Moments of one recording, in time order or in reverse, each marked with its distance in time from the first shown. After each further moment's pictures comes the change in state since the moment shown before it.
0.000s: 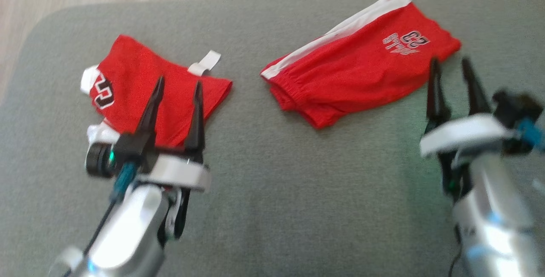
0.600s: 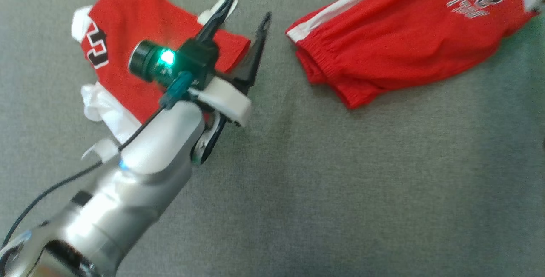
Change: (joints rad) left arm -0.463 -0.070 -0.351 0.278 -0.120 -0.111 0.003; right arm -0.649 -0.258 0.057 0.476 -0.188 0.000 0.086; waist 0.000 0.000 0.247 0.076
